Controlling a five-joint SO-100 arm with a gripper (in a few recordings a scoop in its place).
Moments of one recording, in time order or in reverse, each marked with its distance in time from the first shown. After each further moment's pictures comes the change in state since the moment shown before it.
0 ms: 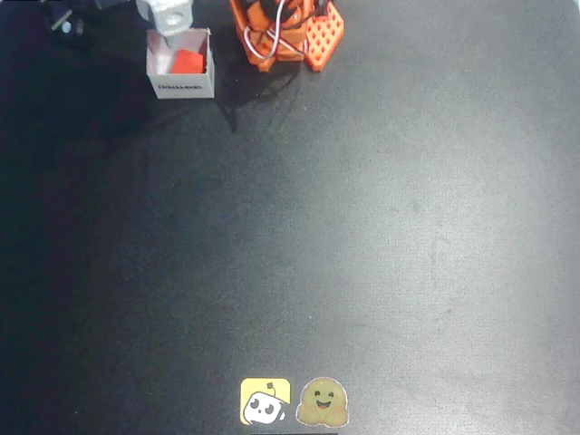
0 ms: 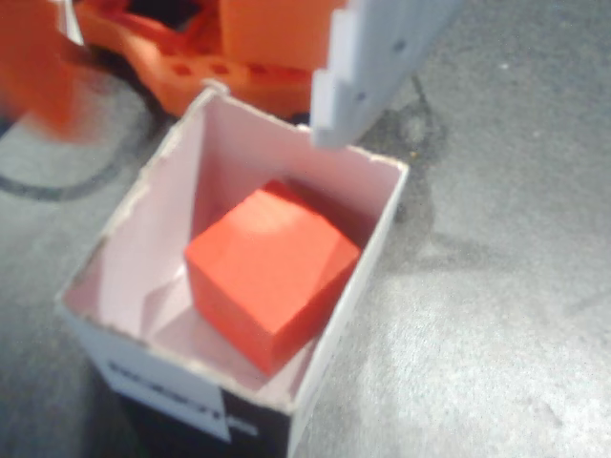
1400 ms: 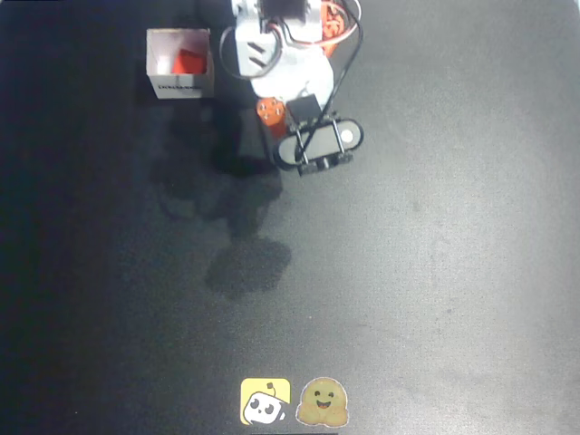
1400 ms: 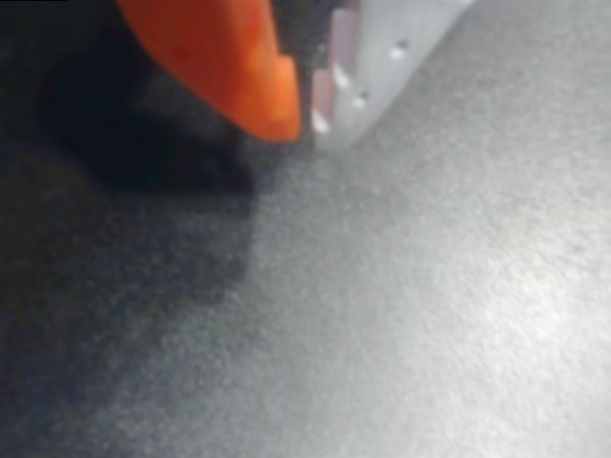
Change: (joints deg) arm -72.4 11.2 13.2 -17.9 -9.7
